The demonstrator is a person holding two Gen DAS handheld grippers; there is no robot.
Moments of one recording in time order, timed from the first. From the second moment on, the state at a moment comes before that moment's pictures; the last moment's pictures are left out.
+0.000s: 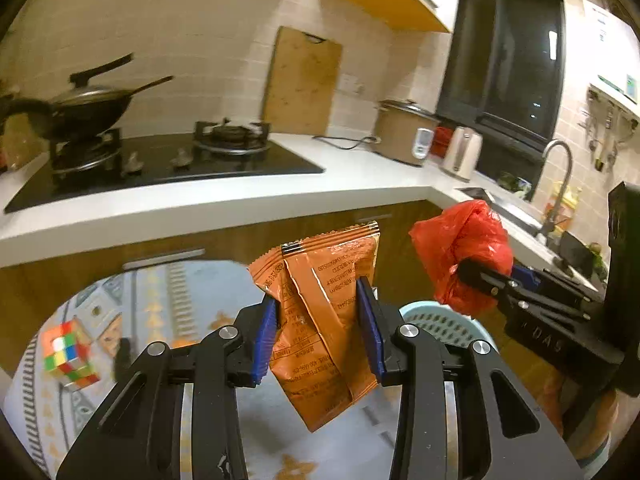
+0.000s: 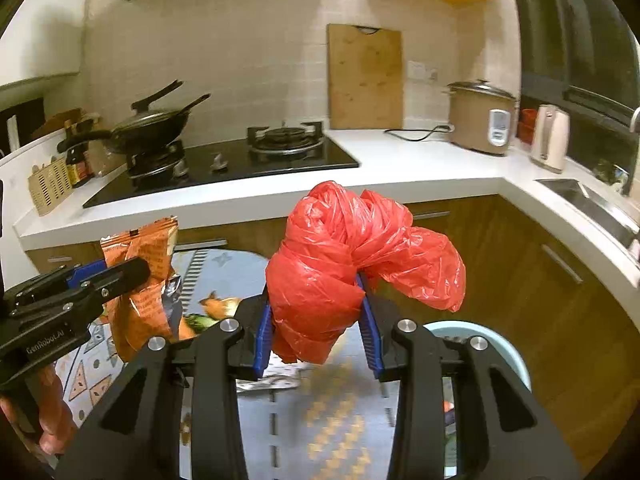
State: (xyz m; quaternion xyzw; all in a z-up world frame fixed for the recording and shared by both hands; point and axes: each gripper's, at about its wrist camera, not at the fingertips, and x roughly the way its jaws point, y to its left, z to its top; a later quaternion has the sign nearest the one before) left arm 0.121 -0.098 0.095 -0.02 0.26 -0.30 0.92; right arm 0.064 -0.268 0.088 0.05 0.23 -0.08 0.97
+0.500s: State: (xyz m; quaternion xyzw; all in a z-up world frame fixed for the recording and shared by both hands) left arm 0.095 -0.254 0.072 0.03 0.31 -0.38 0.87; right arm 0.015 -0.401 0.046 0.15 0.26 -0.18 0.94
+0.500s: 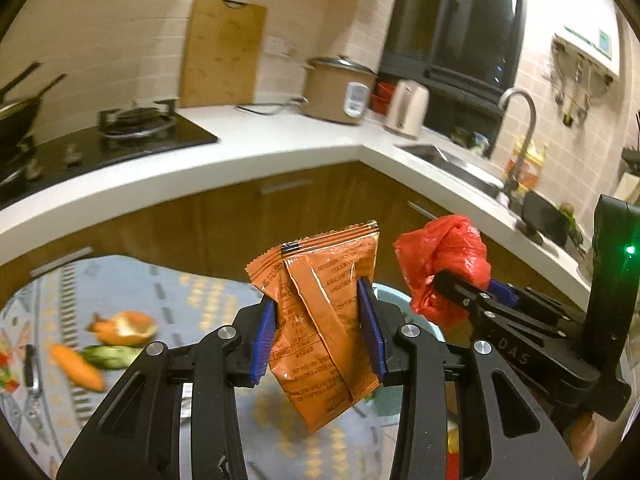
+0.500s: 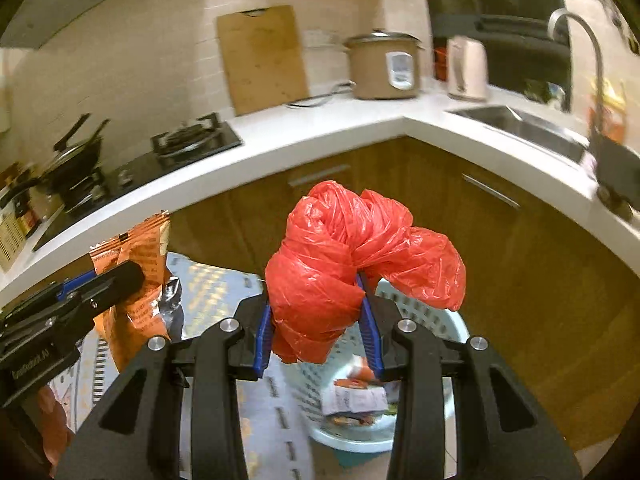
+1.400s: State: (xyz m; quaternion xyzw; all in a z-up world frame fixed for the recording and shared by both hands) left arm 0.108 -0.315 -0.002 0.05 0.40 -0.39 0.83; right arm 0.008 -0.468 -0.026 0.26 0.33 -0.17 0.89
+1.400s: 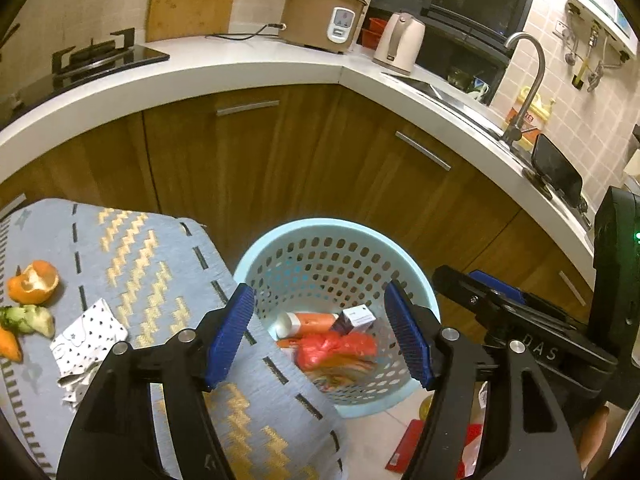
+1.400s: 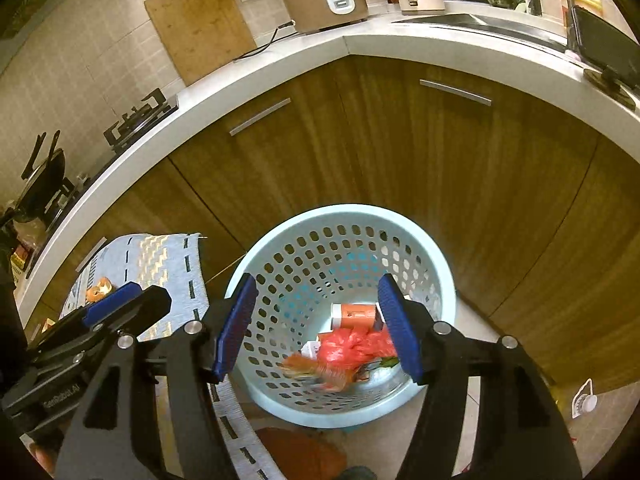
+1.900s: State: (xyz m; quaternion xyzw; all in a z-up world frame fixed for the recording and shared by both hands) left arm 0.109 -0.240 0.044 -0.01 0.35 -0.35 0.87; right arm 0.021 -0.416 0.019 0.21 0.30 -0.13 0.92
